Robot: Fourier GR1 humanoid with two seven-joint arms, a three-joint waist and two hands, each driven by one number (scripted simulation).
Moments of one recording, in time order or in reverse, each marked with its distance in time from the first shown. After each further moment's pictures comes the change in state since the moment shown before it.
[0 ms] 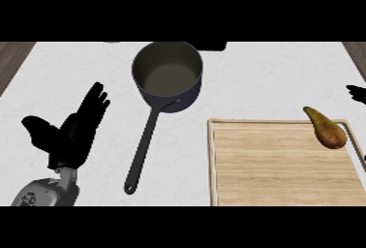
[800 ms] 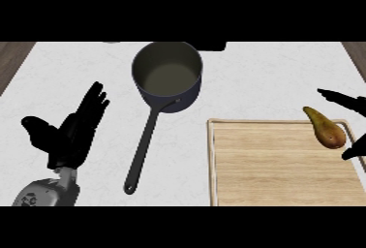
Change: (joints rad) left arm 0.007 -0.036 0.039 -0.004 -0.040 -0.042 0.009; right arm -0.103 0.107 0.070 0.103 0.186 -0.057 -0.012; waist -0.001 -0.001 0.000
